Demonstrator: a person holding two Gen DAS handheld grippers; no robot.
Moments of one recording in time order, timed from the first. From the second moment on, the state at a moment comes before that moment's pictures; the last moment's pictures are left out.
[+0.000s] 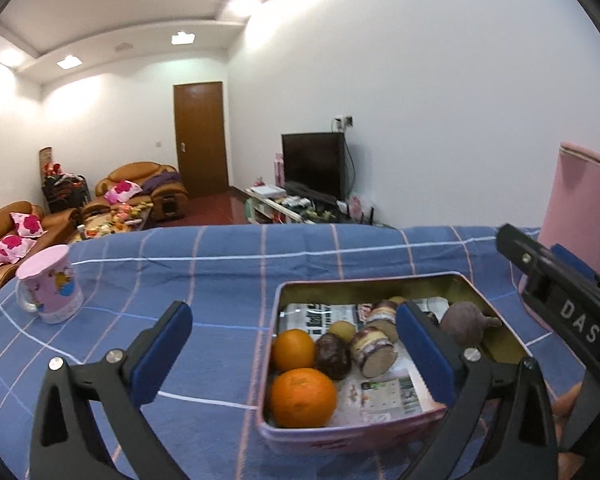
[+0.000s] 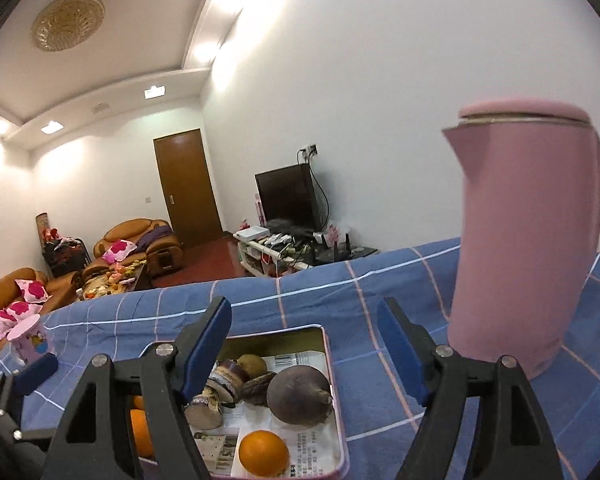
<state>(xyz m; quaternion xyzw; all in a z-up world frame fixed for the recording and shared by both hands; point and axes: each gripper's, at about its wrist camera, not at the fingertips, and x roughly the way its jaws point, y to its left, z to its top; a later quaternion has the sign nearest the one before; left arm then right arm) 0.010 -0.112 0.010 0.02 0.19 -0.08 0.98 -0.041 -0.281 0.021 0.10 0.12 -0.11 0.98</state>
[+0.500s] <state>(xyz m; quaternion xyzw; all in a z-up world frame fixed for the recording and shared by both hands) -0.004 -0.099 0.010 0.01 0.17 -0.06 0.98 -0.086 -0.268 0.027 0.09 0.06 -0.14 0.98</state>
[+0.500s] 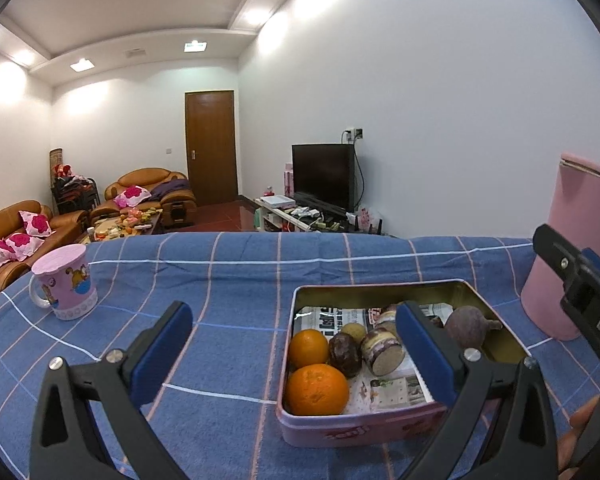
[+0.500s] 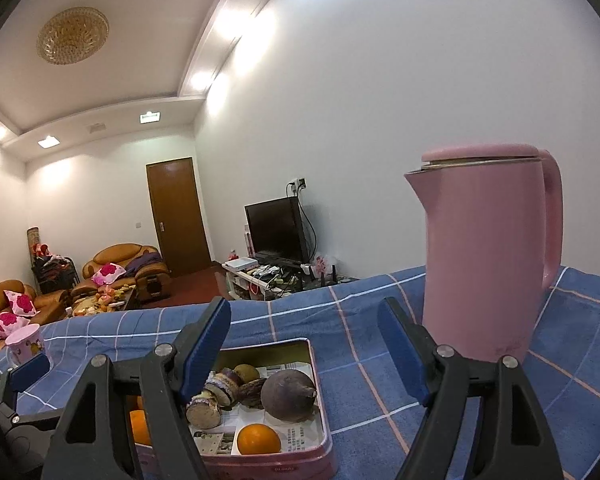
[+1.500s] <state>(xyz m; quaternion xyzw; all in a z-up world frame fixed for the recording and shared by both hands) -0.006 -0.100 0.011 0.01 0.18 -0.05 0.98 -0.083 -0.270 0.028 0.09 0.07 -0.14 0.98</state>
